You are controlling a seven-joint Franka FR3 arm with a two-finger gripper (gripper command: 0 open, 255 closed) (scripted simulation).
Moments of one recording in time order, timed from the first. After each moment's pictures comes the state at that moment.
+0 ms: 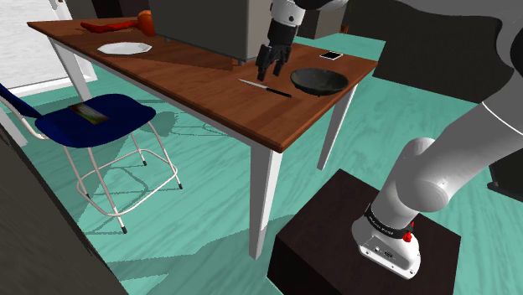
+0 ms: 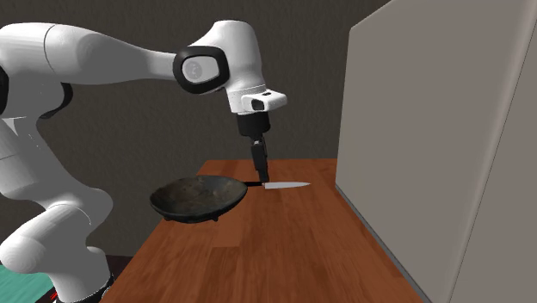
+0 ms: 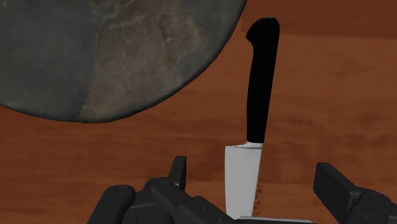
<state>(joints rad) 0.17 -0.33 -0.03 -2.01 0.06 1.86 -0.01</state>
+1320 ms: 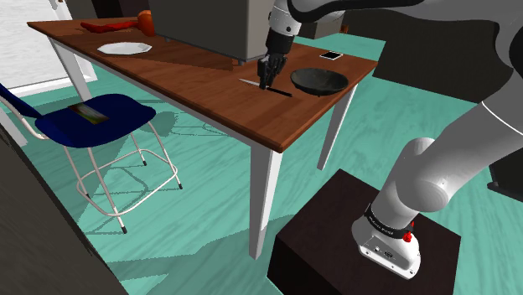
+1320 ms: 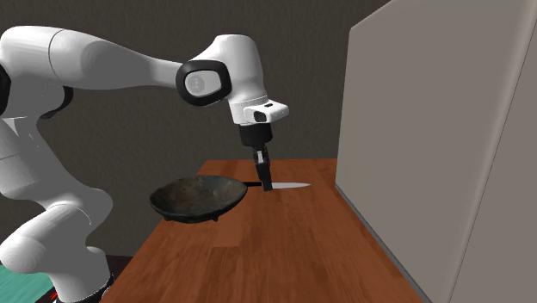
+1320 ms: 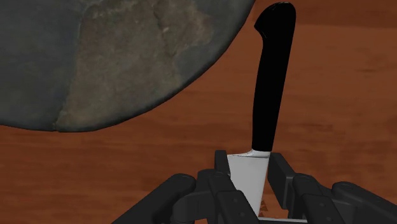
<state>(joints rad) 0.17 -0.33 -0.03 -2.07 0.06 1.94 -0.02</state>
